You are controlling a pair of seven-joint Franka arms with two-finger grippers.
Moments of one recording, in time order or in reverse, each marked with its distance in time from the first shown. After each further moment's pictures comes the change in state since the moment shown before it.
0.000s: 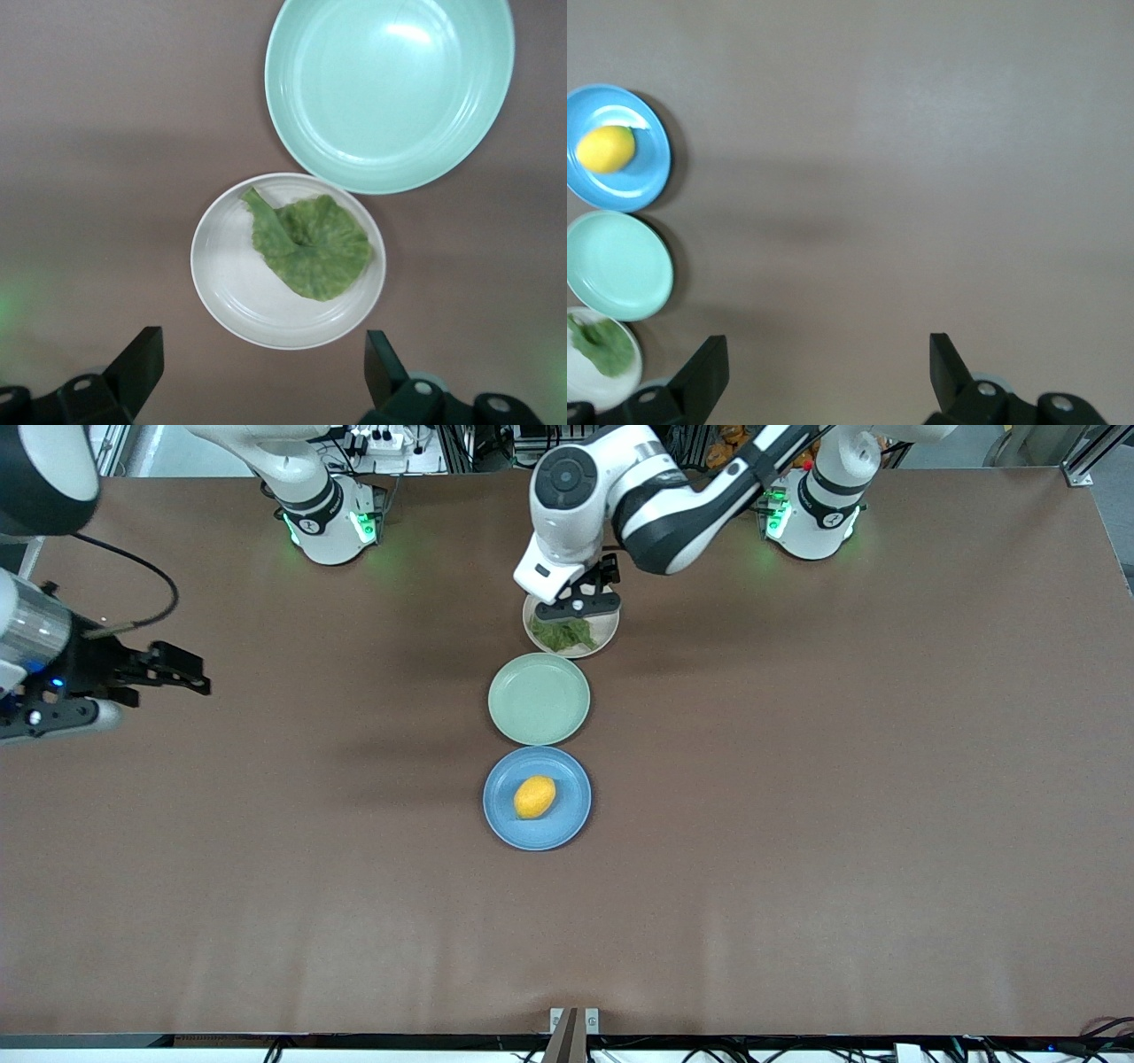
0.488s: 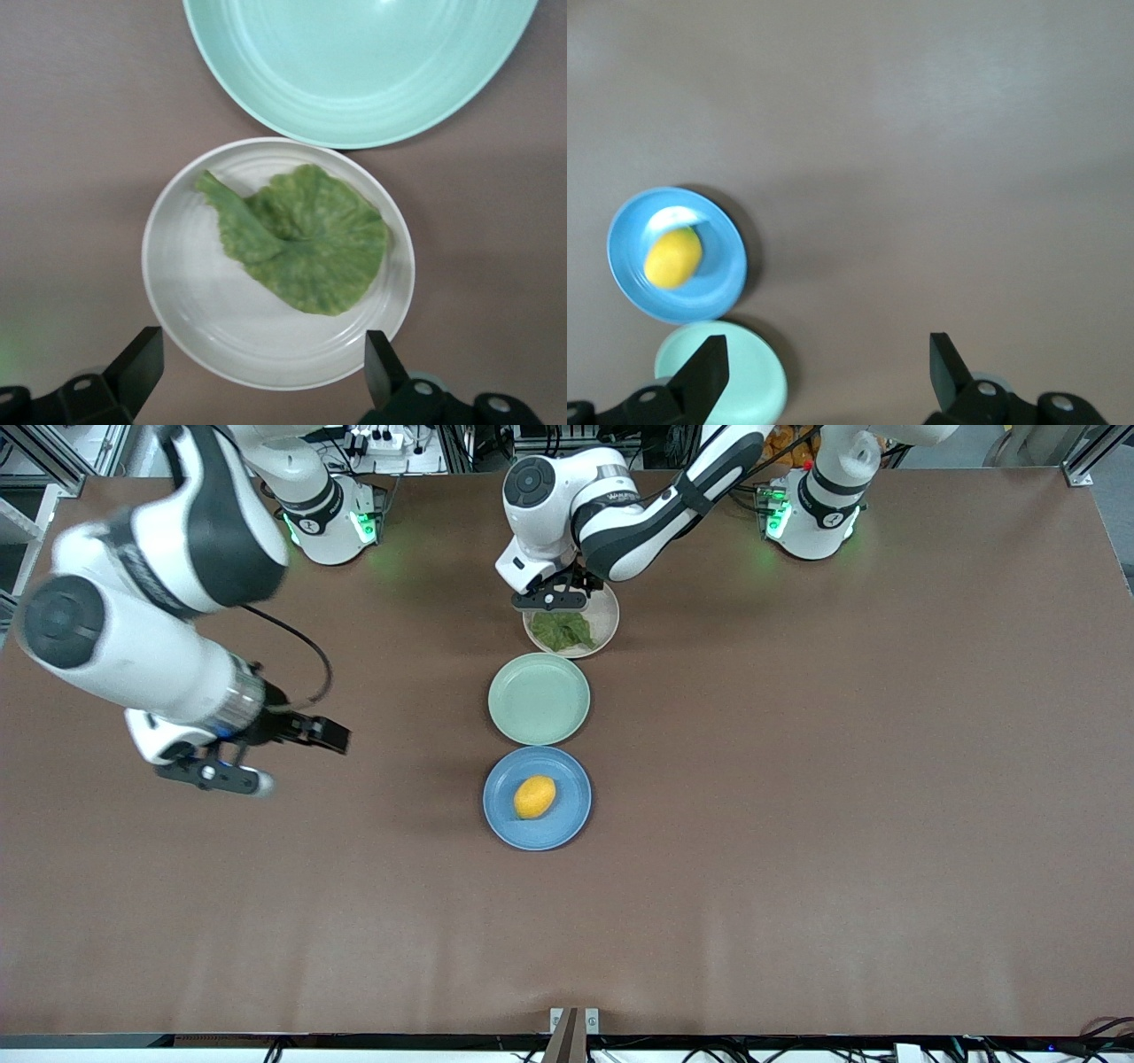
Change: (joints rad) left arm -0.064 0.105 -0.026 -0.125 0.145 0.216 -0.019; right arm 0.214 0.178 0.005 0.008 0.010 0.243 0.515
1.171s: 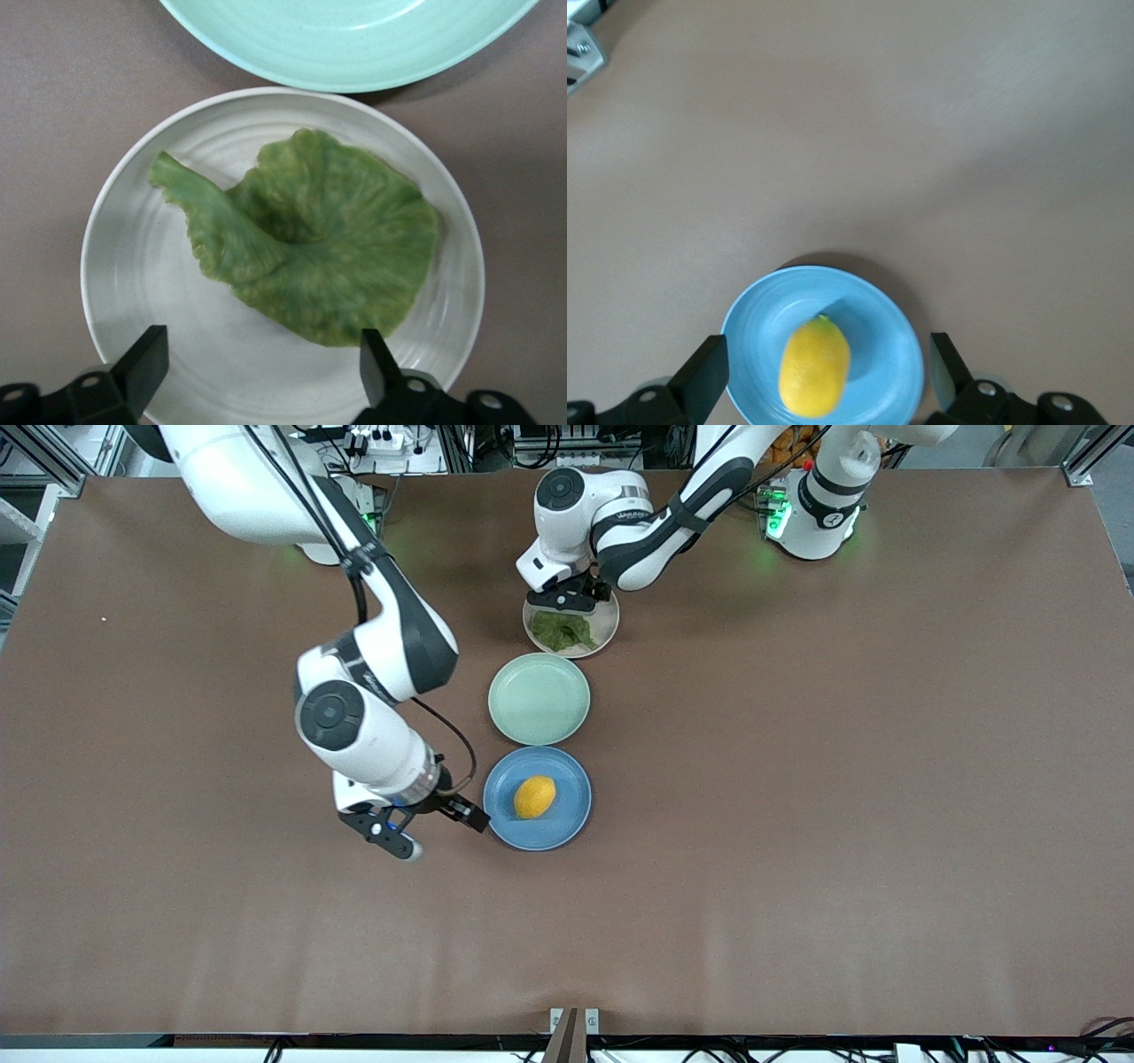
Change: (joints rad) left arm 0.008 0.038 0.002 -0.188 0.160 0.245 -0.034; right arm 0.190 0.356 0.000 0.137 0.001 0.382 0.465
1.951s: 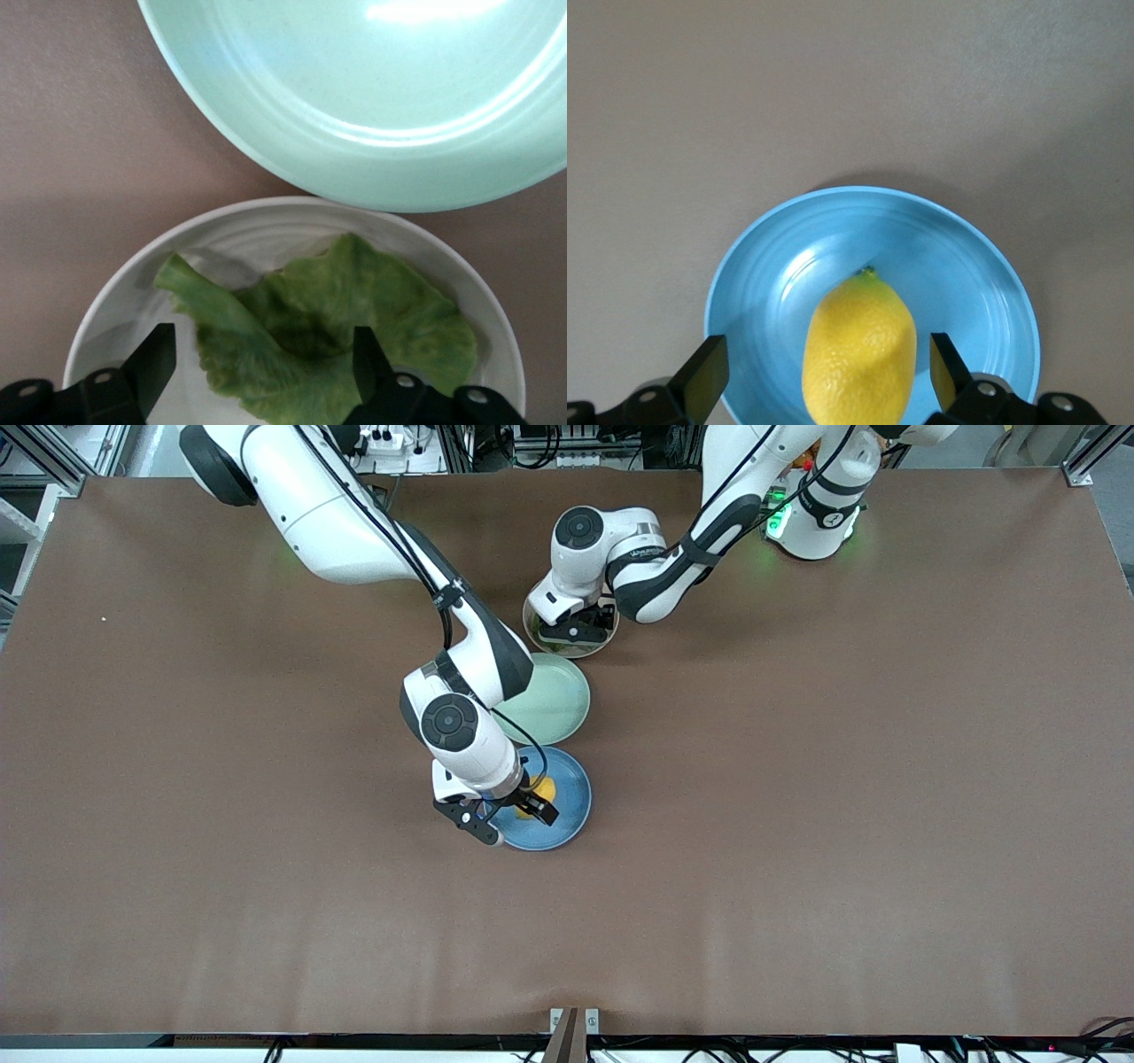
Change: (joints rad) left arm 0.008 0.064 0.082 0.004 0.017 0.129 -0.003; right arm 0.108 0.149 0.000 0.014 0.002 0.139 0.132
